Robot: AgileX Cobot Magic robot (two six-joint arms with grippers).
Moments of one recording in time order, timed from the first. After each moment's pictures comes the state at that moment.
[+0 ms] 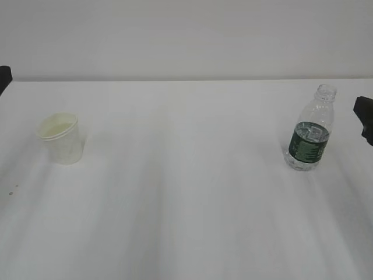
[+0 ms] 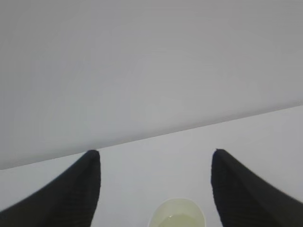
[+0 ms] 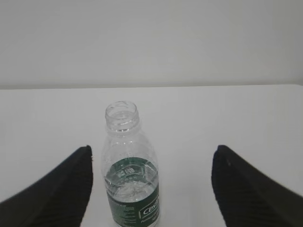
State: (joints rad) left arm -0.10 1.26 -0.43 0.14 -0.69 -0.03; right arm 0.08 1.19 -0.34 0.11 -0.52 -0.07
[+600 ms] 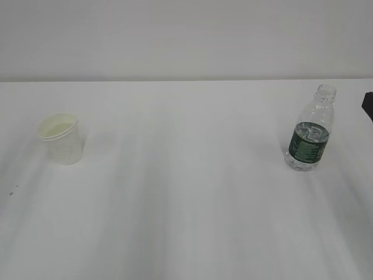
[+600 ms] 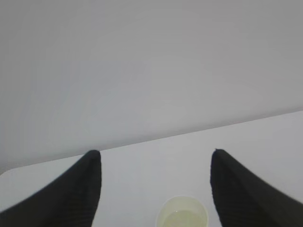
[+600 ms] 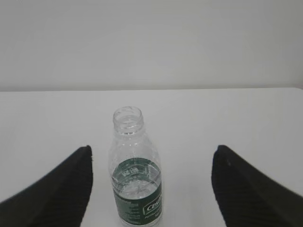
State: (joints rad) left arm -0.10 1.09 -0.43 0.12 -0.51 -0.03; right arm 0.08 1.07 -0.35 0.11 -0.39 -0.08
